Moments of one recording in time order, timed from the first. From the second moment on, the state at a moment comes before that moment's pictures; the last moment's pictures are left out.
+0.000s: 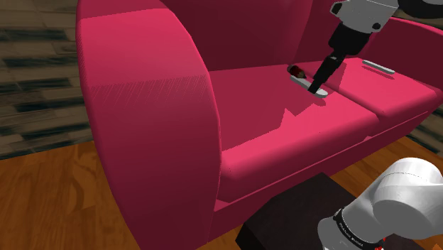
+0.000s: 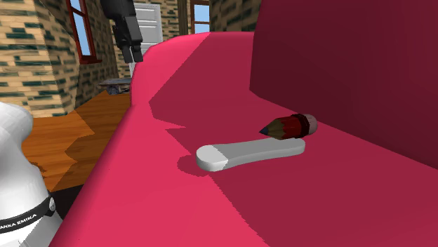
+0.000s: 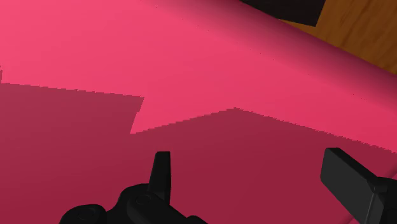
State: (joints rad) arm 0.01 -0.81 0.04 -2.27 0.00 1.59 -0.15
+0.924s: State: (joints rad) arm -0.05 -0.53 -0.17 -2.15 -0.09 1.73 -0.36
